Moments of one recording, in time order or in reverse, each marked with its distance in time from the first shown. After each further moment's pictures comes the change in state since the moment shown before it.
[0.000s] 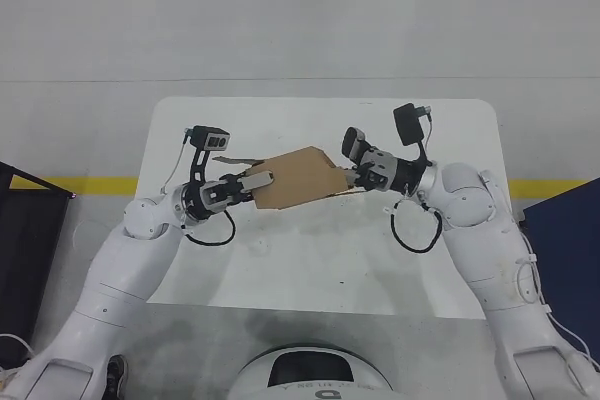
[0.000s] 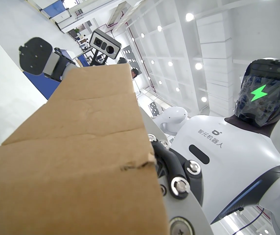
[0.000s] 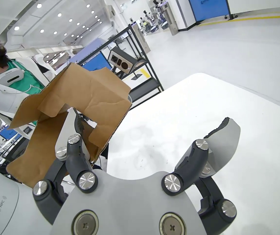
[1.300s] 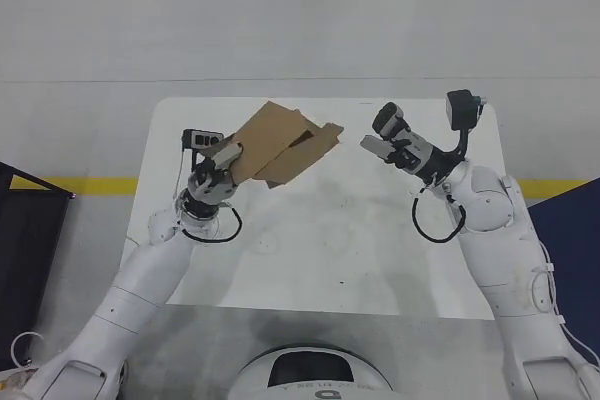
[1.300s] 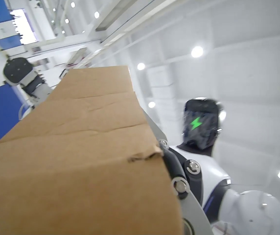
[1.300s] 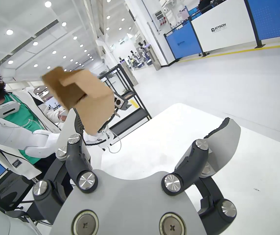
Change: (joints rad) left arm 0.005 -0.066 0.088 0.102 -0.583 0.029 -0.030; right arm -0.050 0.022 0.102 -0.023 -0.035 0.029 -0.253
